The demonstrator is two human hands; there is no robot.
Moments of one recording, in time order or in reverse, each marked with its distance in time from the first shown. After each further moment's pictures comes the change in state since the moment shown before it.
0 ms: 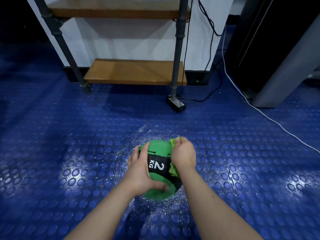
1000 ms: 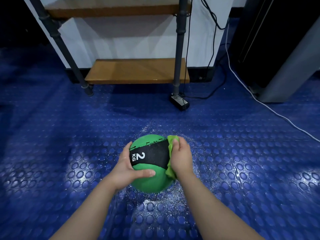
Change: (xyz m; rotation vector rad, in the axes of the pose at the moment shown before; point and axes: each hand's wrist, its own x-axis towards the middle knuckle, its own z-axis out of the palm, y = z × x) left_hand 0.018 -0.053 -0.029 -0.501 -0.050 -0.100; right_hand 0.001 0.014 0.031 0.330 -0.046 -0.175
